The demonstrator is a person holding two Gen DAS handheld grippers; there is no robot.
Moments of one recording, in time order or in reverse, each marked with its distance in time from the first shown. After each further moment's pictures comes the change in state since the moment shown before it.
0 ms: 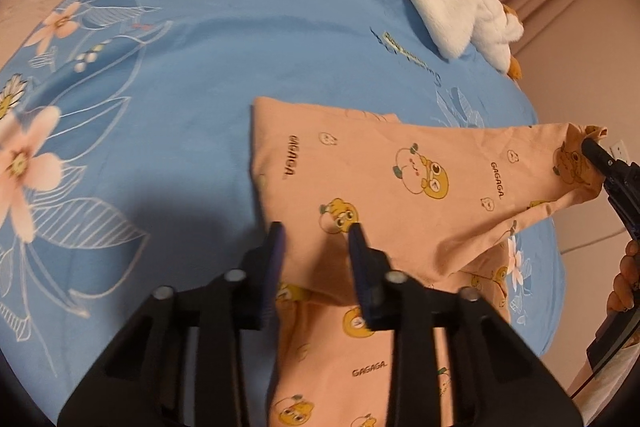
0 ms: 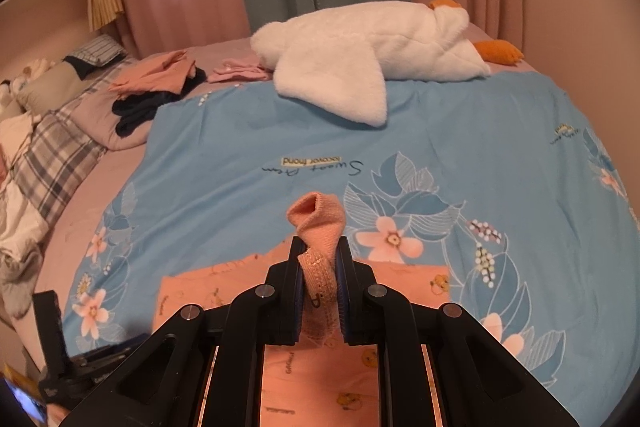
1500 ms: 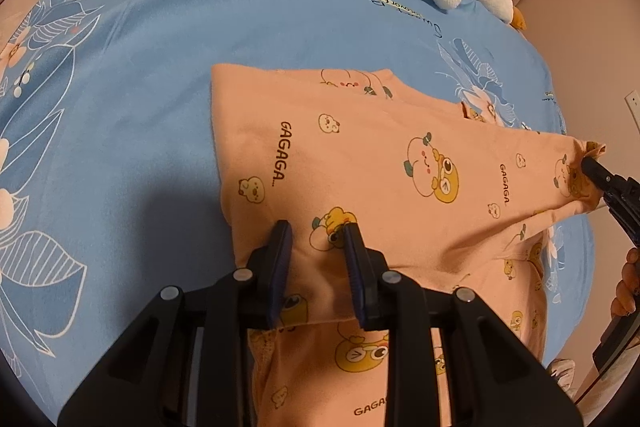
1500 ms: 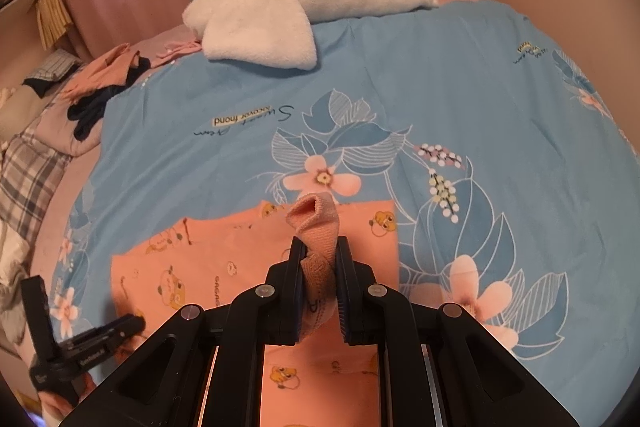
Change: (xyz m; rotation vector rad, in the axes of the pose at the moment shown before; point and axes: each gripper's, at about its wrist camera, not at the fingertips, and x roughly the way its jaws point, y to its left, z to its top) left arm 0.049 -0.024 0.002 0.123 0.080 0.061; right arm 0.030 -0.067 -0.043 0.150 0.112 -0.053
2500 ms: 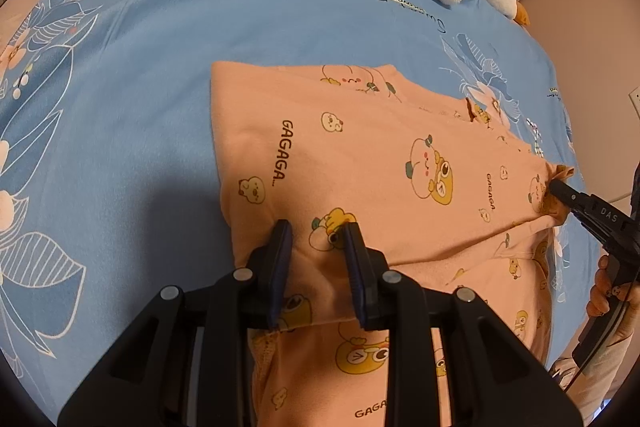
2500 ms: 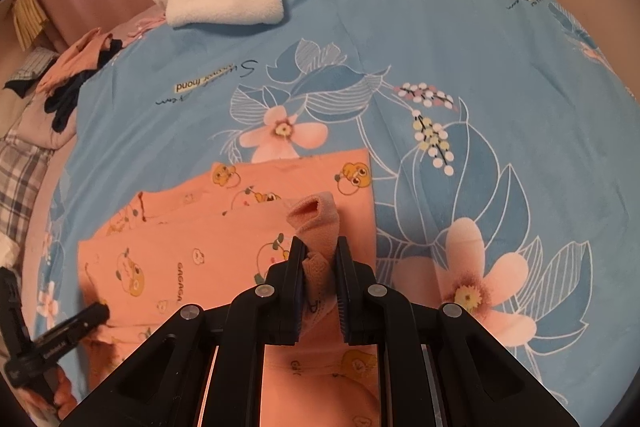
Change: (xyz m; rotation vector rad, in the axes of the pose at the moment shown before) left arm 0.004 -0.003 0.001 0.002 0.011 0.016; right arm 0.041 -0.031 -0.019 0.053 0.112 -0.014
